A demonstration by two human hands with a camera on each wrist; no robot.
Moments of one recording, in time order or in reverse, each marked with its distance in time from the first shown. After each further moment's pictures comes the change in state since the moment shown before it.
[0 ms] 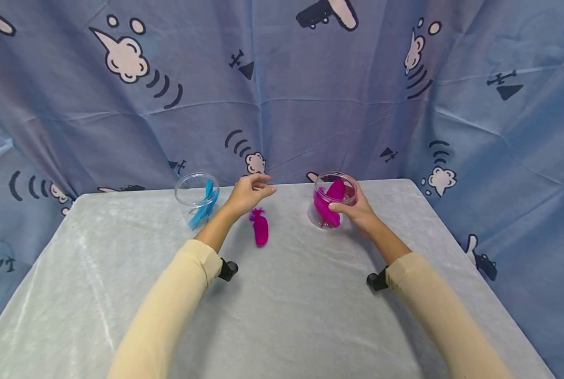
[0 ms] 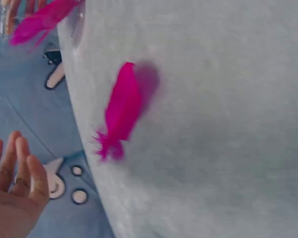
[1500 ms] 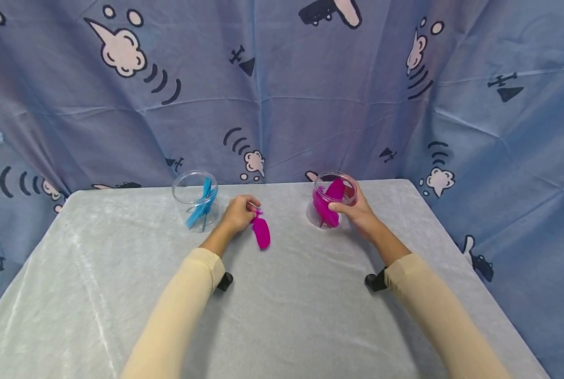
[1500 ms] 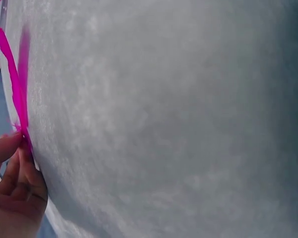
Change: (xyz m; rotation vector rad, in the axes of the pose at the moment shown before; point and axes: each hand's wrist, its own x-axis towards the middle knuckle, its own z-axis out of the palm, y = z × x) left_hand -0.001 -0.063 0.017 0.241 0.073 -0.074; right_hand 0.000 0.000 0.002 -0.005 0.016 0.028
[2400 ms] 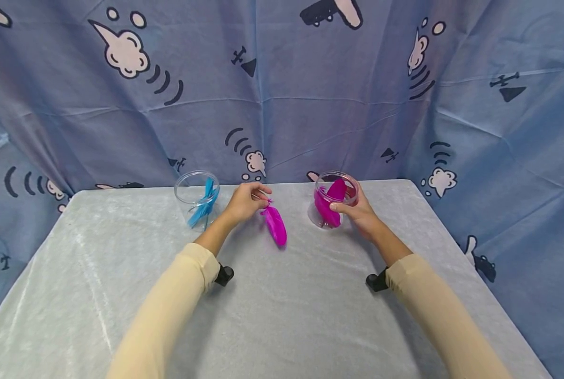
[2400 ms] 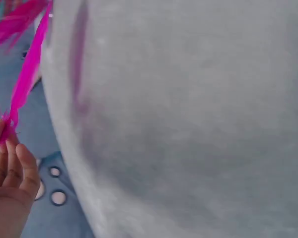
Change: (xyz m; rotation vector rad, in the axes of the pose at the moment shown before) left_hand -0.001 0.033 -0.018 -0.193 -0.029 0.158; right_hand 0.000 0.001 0.000 -0.007 -0.009 -0.014
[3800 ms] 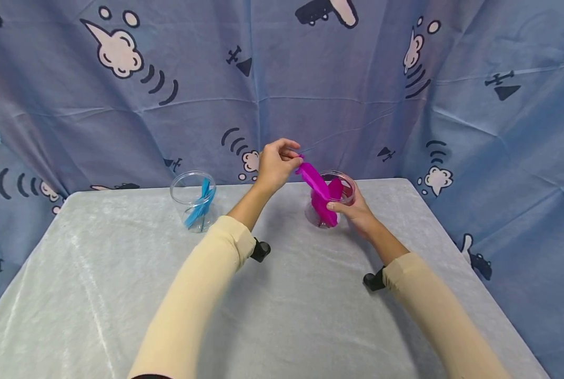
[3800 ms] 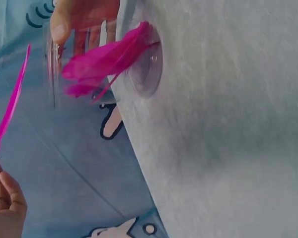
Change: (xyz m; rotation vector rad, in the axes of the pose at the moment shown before) left_hand 0.045 0.097 0.030 -0.208 0.257 0.154; right_hand 0.000 0.000 -0.001 0.056 -0.024 -0.027
